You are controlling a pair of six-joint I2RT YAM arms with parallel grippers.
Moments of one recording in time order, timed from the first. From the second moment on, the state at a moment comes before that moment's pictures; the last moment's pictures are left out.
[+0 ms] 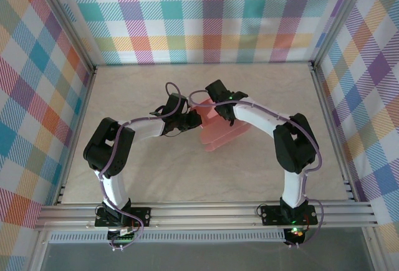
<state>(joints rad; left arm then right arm) -0.51 1.84 1.06 0.00 0.35 -0.74 0.64 1.91 1.47 -0.62 0.60 -0.17</state>
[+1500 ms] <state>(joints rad) -0.52 1.84 1.07 -0.01 0.36 -0.75 0.62 1.91 1.41 -0.53 0.60 -0.13</state>
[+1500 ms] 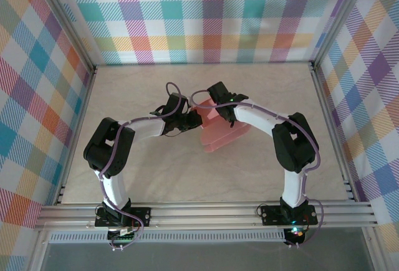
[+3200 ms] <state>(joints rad) -0.52 1.86 1.52 -0.87 0.18 -0.31 0.43 1.46 1.23 -0.52 0.00 0.18</state>
